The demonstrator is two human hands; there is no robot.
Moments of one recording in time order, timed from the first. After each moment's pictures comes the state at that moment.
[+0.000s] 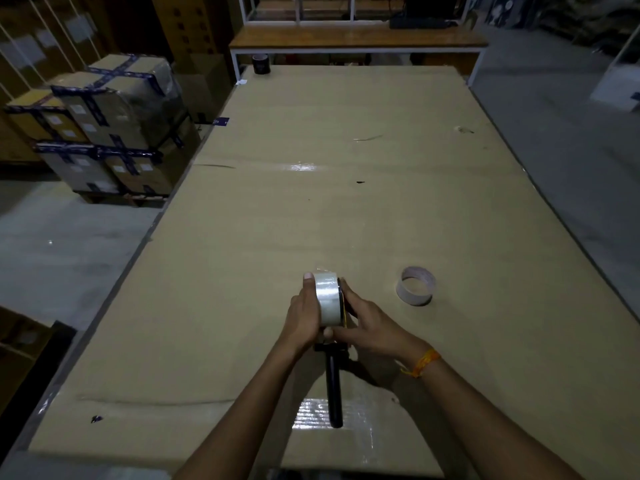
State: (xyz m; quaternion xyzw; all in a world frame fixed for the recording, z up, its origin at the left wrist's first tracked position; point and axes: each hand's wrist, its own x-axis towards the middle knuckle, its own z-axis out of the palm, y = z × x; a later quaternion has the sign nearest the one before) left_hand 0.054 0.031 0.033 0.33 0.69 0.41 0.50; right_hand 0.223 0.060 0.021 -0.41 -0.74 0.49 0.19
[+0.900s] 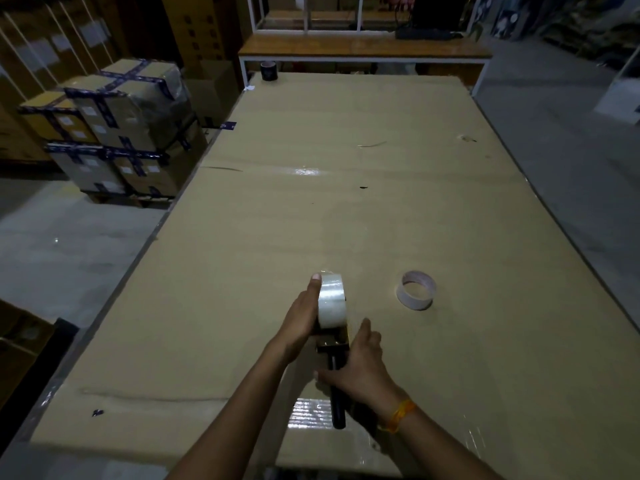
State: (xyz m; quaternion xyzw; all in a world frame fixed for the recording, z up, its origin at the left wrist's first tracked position) left_hand 0.049 0.029 0.046 0.31 0.62 0.40 0.59; right_hand 0.196 -0.013 0.001 -0.64 -0.63 0.43 0.08
